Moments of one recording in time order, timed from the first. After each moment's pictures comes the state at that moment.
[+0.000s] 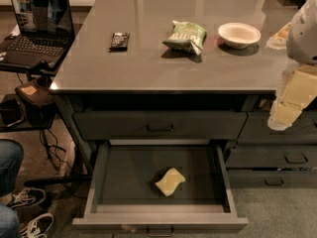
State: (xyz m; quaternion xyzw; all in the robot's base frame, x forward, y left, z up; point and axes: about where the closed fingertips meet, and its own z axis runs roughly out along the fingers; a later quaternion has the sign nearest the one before) arm 0.438 -0.217 0.976 -0.60 0.78 -0.03 0.16
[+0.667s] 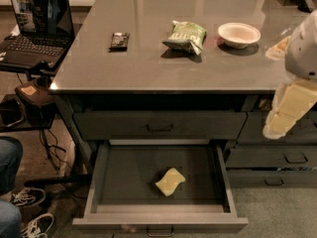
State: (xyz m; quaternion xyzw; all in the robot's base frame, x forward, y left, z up) arm 0.439 -0.218 0.954 -0.60 0.78 -0.02 0.18
